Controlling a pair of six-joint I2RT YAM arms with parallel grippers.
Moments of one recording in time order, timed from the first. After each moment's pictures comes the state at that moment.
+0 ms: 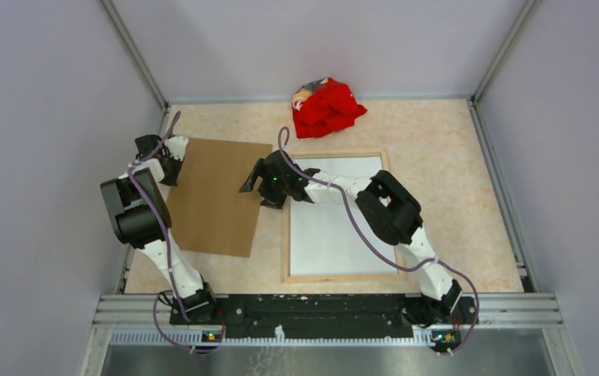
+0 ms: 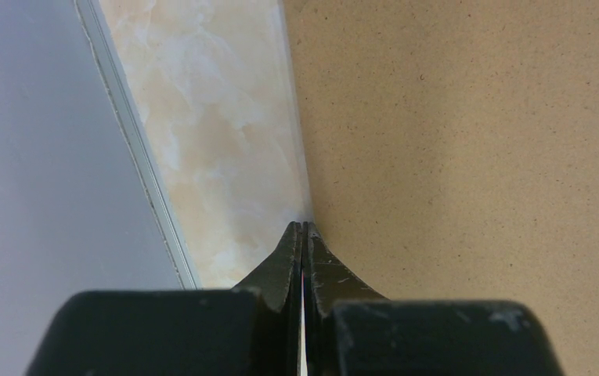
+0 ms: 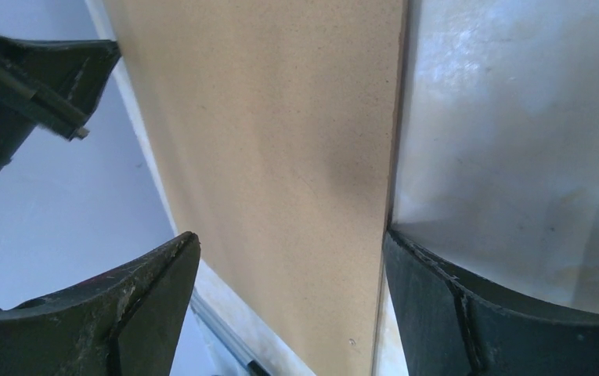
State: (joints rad) left arm 0.38 1.91 1.18 -0.20 0.14 0.66; right arm 0.92 2.29 1.69 -0.09 -0.11 1.25
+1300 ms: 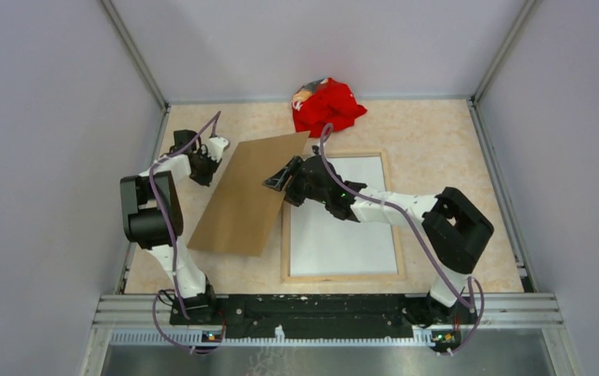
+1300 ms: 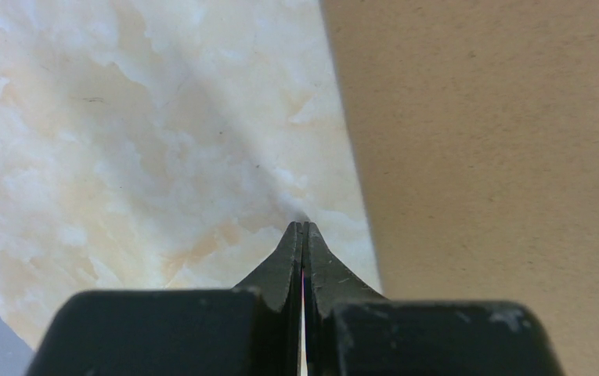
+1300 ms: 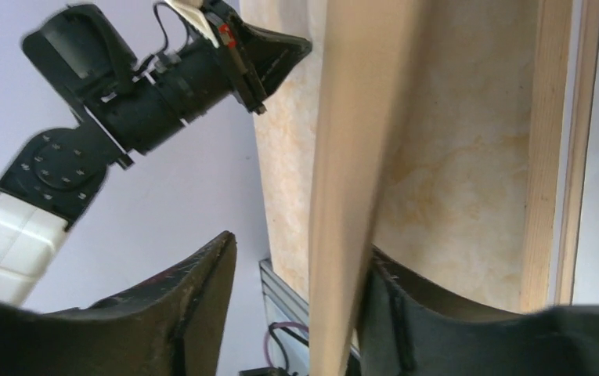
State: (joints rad) left arm 0.14 1.85 1.16 -0.35 0.24 0.66; right arm 0.92 1.76 1.13 0.22 0.02 1.33
